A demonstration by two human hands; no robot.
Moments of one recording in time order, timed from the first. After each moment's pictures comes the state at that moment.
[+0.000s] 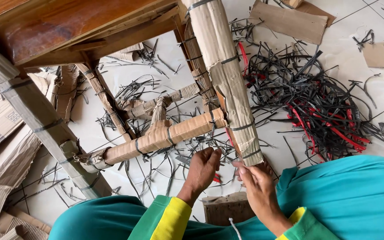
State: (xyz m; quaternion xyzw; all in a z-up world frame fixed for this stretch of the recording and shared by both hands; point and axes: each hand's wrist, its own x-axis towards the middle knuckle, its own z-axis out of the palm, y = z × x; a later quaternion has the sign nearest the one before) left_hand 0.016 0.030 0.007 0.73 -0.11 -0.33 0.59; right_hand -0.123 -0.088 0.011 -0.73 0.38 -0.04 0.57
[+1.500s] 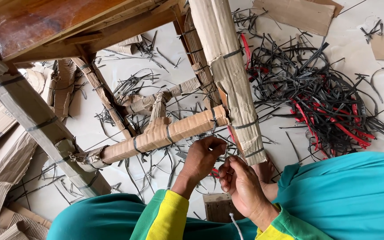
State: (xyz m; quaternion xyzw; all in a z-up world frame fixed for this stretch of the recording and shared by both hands) left_hand 0.045 0.021 0.028 0.76 -0.13 -0.39 0.50; right_hand -0.081 -0.061 0.005 -0.33 0.44 -0.03 0.83
